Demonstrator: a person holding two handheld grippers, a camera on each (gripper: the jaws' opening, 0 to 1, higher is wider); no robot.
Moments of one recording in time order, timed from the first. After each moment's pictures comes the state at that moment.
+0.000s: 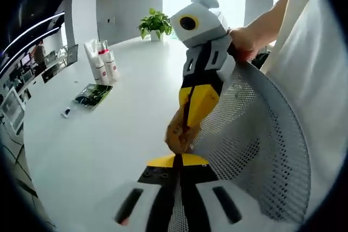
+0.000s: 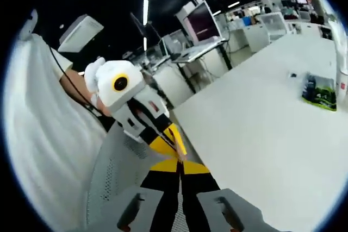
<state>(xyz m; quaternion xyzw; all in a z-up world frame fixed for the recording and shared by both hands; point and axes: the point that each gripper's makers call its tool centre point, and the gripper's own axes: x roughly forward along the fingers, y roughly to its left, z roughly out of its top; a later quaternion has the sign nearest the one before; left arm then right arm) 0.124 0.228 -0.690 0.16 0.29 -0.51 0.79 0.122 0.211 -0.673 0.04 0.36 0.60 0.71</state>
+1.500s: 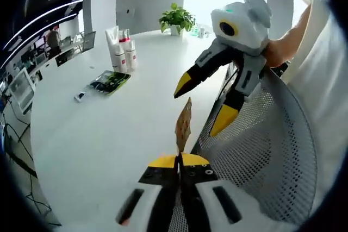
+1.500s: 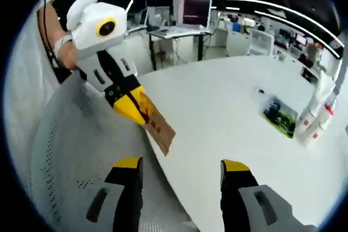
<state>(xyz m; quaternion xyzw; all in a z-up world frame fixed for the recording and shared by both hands) 0.144 0.246 -0.700 0.15 0.32 -0.45 0.82 0.159 0.178 -0.716 -0.26 0.31 0.48 0.78</state>
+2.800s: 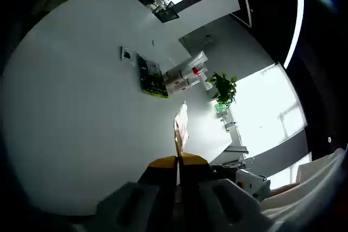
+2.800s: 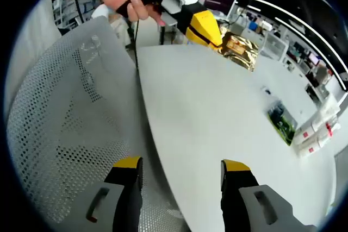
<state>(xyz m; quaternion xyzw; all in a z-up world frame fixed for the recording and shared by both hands) 0.239 0.278 -0.656 -0.39 0.42 -0.30 0.76 0.156 0.174 -0.738 -0.32 0.32 0.49 0.75</state>
